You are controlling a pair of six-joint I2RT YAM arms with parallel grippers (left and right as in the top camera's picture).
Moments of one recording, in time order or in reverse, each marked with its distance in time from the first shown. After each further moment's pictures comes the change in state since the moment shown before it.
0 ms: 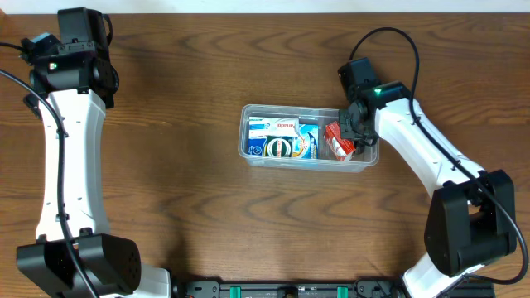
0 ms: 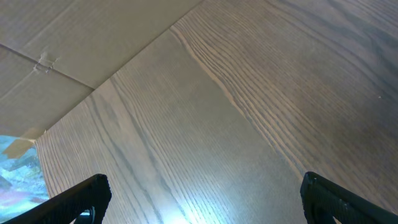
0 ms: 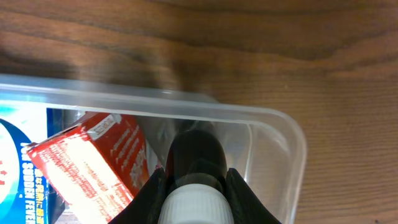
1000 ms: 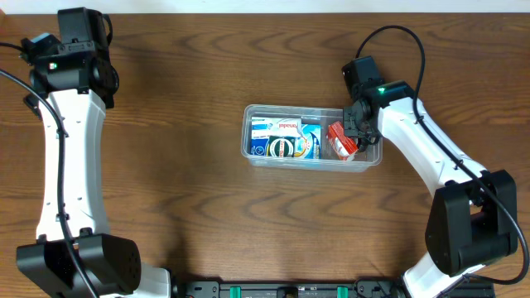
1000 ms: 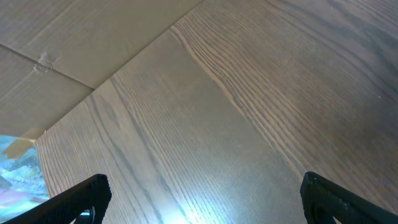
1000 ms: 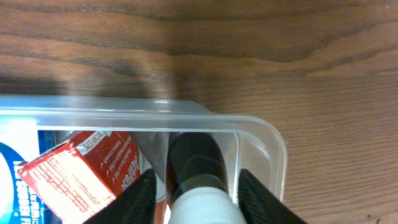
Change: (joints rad) left arm 0.000 0.000 0.000 0.000 0.000 0.000; right arm -0.014 0.000 0.000 0.011 0.033 0.032
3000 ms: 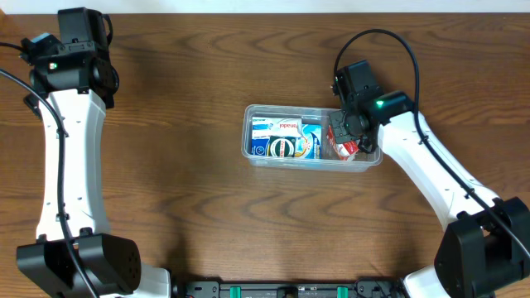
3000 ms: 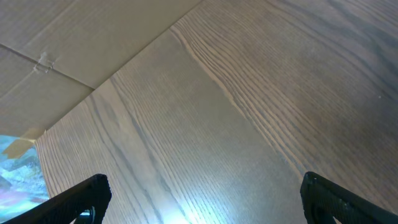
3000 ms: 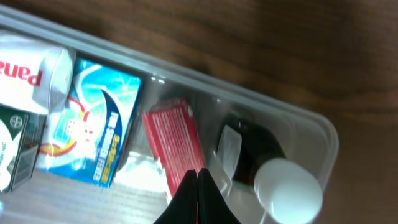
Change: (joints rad) left arm 0.000 0.000 0.000 0.000 0.000 0.000; right arm 0.076 -0.126 -0.050 0.058 -0.095 -0.185
